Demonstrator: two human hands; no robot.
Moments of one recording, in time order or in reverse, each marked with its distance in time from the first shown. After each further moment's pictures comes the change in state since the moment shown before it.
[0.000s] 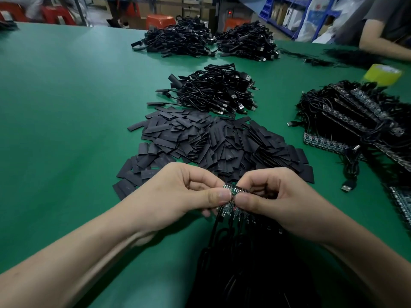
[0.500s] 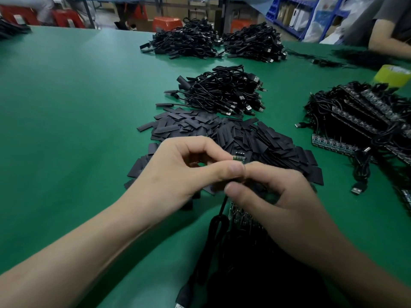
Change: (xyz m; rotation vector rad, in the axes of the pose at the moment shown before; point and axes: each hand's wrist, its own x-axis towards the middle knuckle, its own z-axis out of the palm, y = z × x) left_hand -0.002 0.021 -0.004 0.123 0.147 0.350; right_hand -0.003 -0.018 0.036 -0.285 0.328 -0.188
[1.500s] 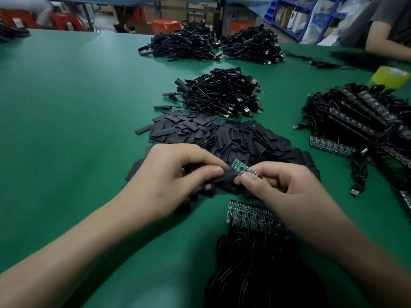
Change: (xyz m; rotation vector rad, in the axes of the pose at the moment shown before) left_hand 0.006 -0.017 -0.017 0.550 0.017 0.130; right_hand 0.004 0.012 -0.017 0.086 -0.035 0.242
